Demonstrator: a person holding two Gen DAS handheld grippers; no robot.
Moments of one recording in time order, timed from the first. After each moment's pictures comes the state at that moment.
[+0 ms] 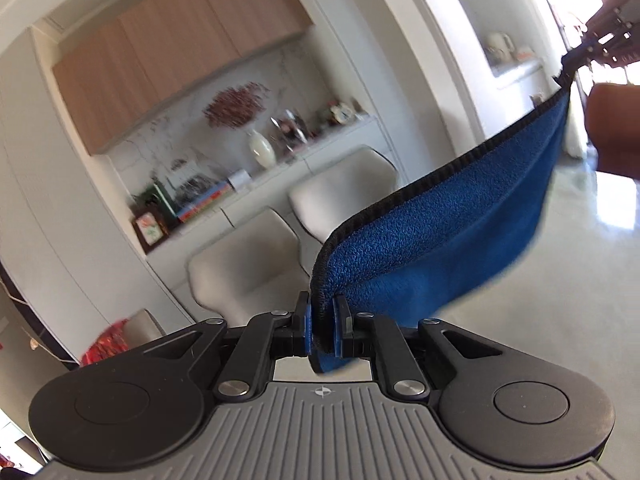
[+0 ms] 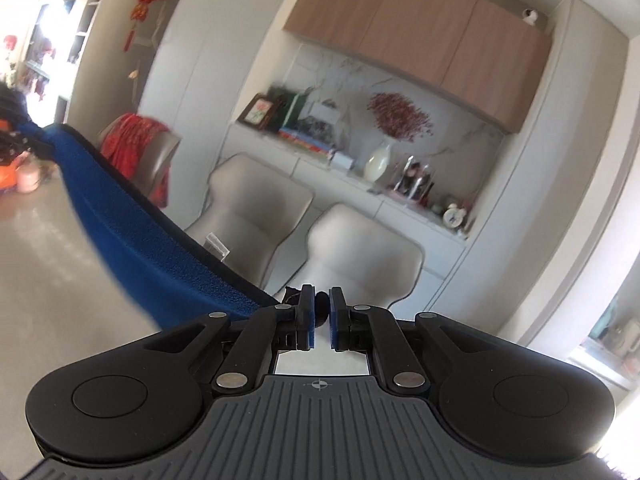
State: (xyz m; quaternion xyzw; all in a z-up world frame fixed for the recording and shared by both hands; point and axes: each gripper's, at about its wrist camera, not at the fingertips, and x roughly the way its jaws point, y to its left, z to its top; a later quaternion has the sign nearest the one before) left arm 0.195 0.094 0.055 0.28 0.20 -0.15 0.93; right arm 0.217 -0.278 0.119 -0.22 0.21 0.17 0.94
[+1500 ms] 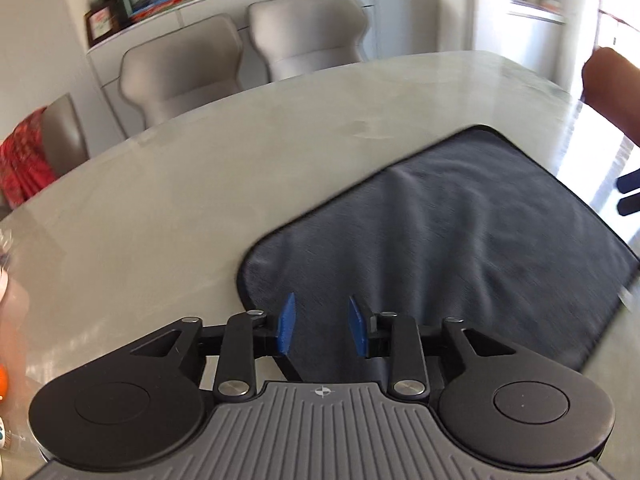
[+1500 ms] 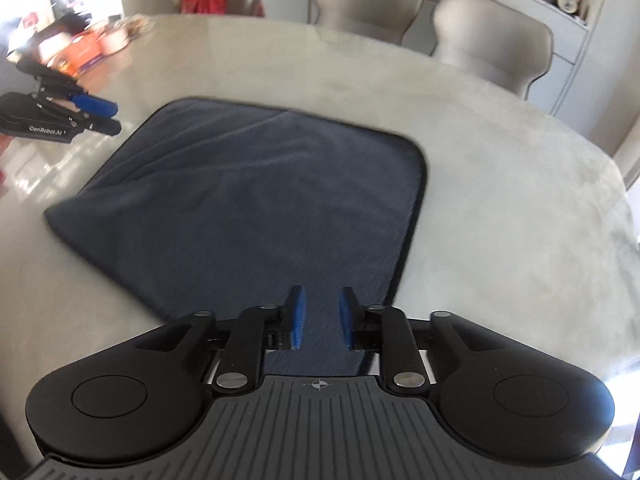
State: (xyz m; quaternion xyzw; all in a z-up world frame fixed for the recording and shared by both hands) left arm 0.223 0.103 -0.094 0.13 0.43 -0.11 0.88; right arm 0.160 -0.227 -0.067 -0.12 0.45 0.22 0.86
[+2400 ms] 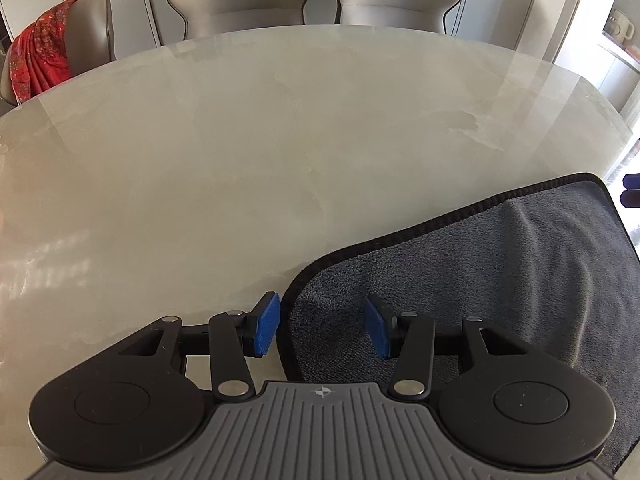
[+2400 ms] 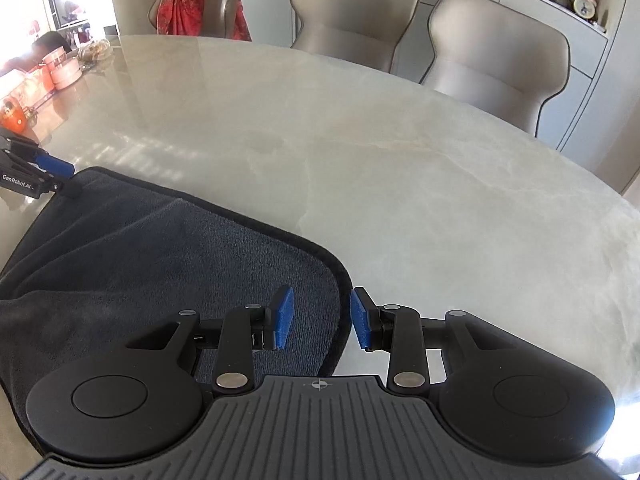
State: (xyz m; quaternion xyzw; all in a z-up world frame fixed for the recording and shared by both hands) left arm 0.307 0.144 -0.140 0.02 0.51 -0.06 0.86; right arm 0.312 -0.232 -0.106 -0.11 0.46 0.25 0.85
